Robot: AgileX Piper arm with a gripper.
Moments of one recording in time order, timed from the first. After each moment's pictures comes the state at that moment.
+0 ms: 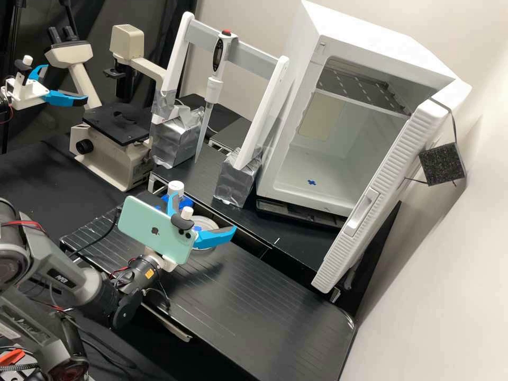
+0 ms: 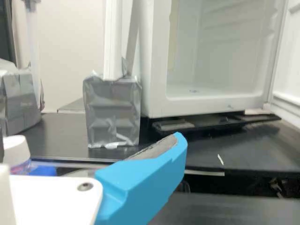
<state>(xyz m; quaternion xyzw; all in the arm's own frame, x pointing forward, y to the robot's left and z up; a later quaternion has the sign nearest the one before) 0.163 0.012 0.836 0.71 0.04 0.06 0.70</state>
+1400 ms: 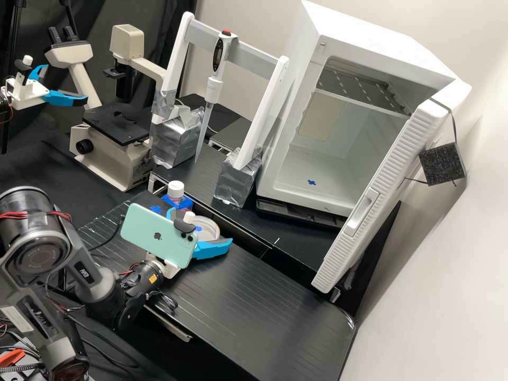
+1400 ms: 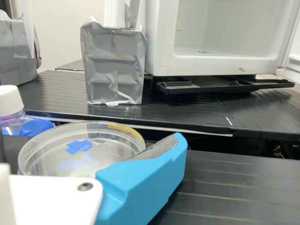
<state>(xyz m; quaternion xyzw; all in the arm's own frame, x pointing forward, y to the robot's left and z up) 0.174 -0.004 0.818 0.69 0.05 0.00 0.72</state>
